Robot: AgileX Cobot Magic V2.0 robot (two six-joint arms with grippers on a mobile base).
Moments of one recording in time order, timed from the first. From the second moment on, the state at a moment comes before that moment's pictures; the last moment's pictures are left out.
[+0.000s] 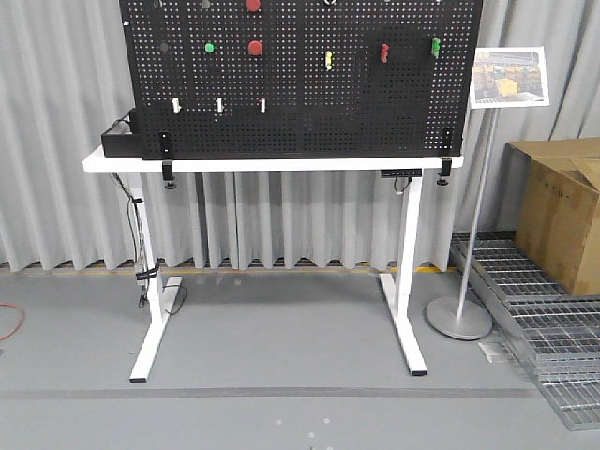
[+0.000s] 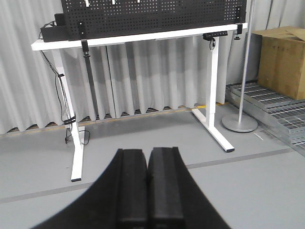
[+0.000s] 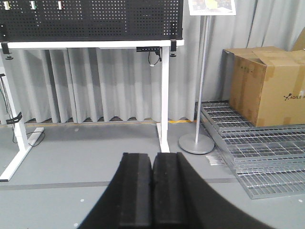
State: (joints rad) left arm -0.17 -0.01 0.03 -0.13 0.15 0.17; right arm -0.05 -0.01 0.03 -0.01 0.14 0.00
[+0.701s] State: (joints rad) left arm -0.17 -0.01 0.03 -0.13 0.15 0.17; right arm -0.05 -0.01 0.03 -0.01 0.14 0.00
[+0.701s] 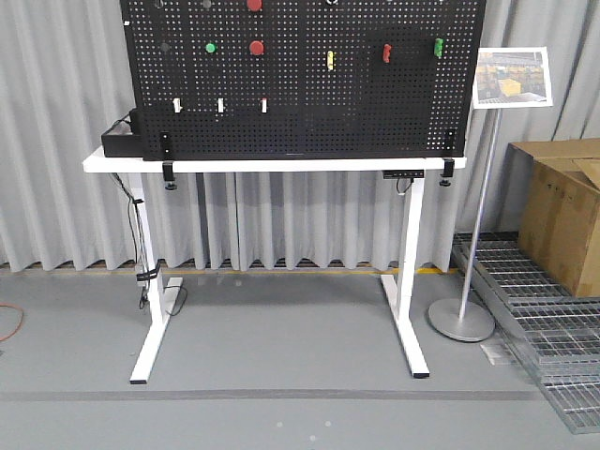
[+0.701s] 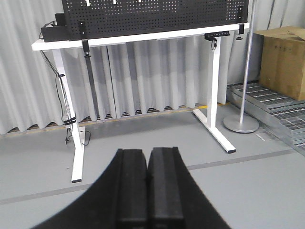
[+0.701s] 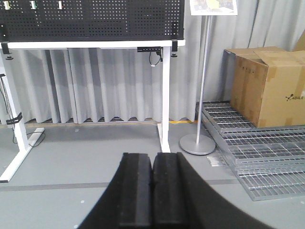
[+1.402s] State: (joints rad) left arm -0.17 -0.01 0.03 -0.13 0.15 0.17; right arm -0.05 -0.01 0.03 -0.01 0.14 0.00
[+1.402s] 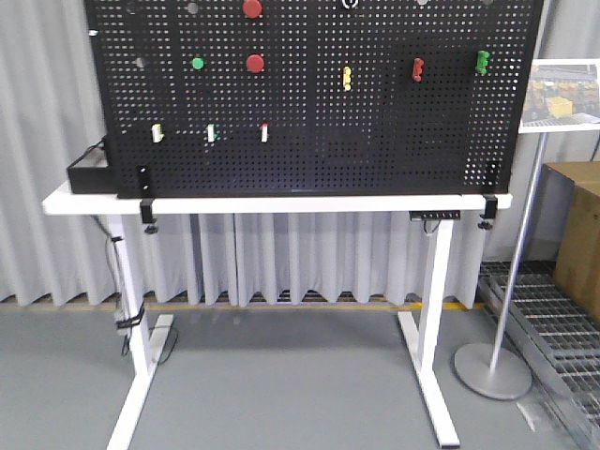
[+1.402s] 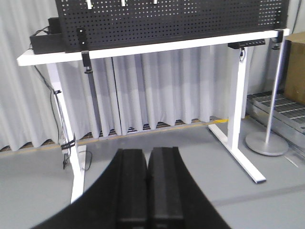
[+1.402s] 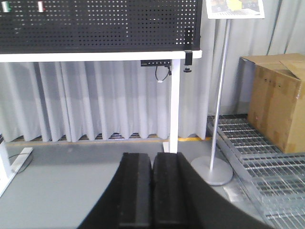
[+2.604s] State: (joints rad) left arm -0.17 -0.01 0.03 -0.13 0.15 0.17; right arm -0.05 -0.01 0.03 -0.01 0.14 0.00
